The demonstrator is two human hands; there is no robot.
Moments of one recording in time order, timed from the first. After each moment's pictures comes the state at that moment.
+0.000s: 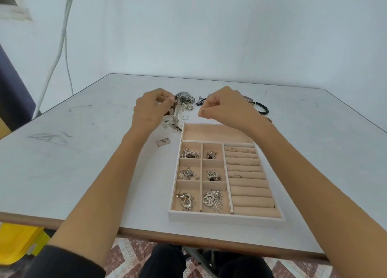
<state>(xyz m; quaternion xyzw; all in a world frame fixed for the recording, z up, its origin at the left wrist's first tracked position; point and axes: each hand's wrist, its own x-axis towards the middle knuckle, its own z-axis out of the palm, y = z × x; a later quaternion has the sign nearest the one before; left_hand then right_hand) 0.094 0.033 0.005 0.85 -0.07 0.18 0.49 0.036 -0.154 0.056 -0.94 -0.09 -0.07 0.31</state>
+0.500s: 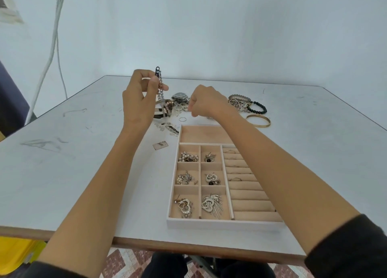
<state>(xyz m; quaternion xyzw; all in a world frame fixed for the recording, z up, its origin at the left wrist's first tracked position) 0.085 0.027 0.021 0.74 -0.12 0.31 0.58 0.108 -0.127 0.043 -0.98 -0.04 -0.04 0.17</state>
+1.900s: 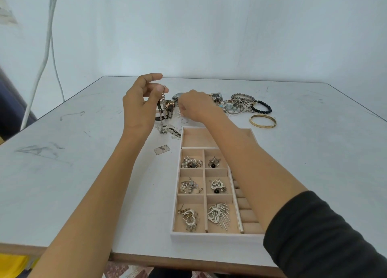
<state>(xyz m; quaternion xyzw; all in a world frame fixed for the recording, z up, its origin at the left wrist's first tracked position) 0.091 0.032 0.013 0.74 -0.15 0.29 0.59 0.156 -0.109 0.012 -0.98 -0.17 -0.13 -0.01</state>
